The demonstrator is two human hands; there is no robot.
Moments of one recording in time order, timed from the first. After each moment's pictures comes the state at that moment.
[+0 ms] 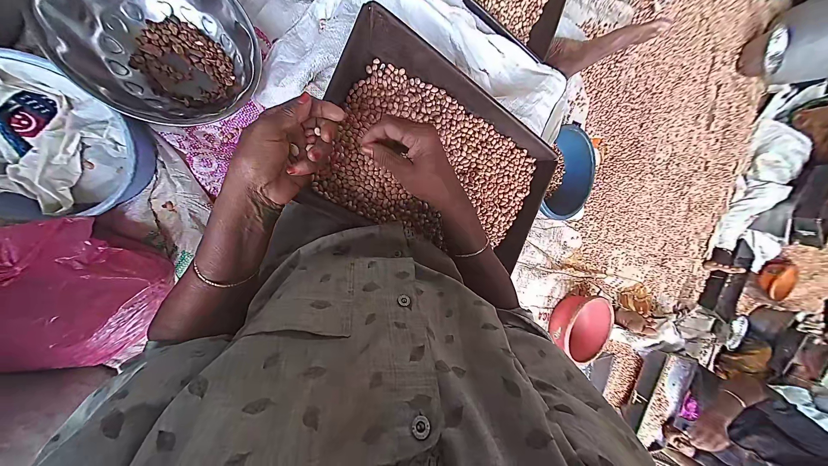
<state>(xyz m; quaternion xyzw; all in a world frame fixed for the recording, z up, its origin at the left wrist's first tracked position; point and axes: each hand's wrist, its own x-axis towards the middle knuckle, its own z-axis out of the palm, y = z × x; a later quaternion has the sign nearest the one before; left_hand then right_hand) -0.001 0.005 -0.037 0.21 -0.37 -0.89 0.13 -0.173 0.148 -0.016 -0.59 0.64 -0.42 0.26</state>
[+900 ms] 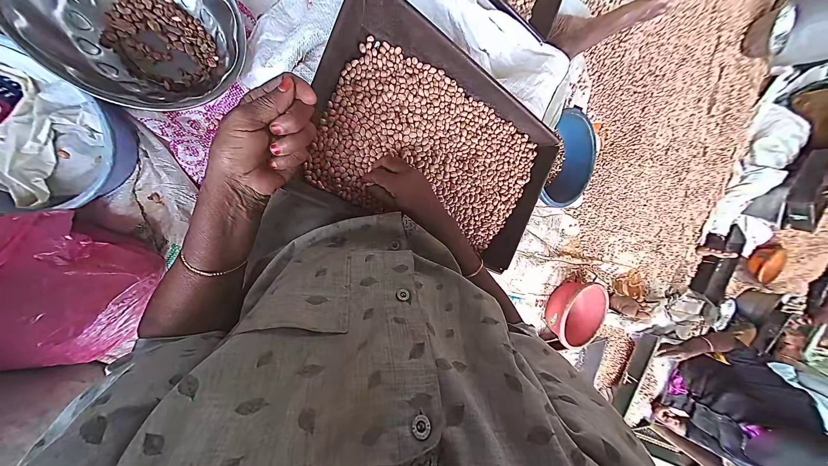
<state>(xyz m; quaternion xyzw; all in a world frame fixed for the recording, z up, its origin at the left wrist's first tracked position) 0.004 0.000 -0.059 0.09 -0.27 -0.94 0.16 -0.157 0.201 -0.067 -0.66 0.71 -0.20 0.16</state>
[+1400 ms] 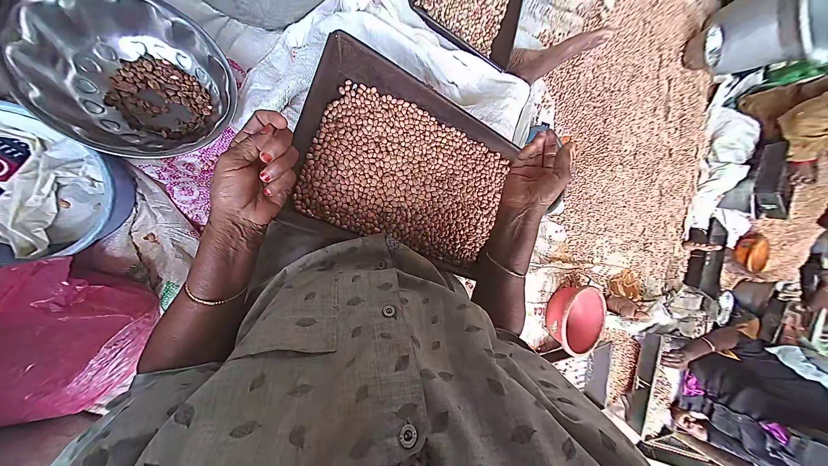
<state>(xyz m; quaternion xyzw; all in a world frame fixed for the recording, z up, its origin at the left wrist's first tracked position) -0.002 0.000 -0.073 0.03 -0.18 -0.96 0.21 -0.271 0.282 0.008 -0.06 0.49 -0.86 0.09</state>
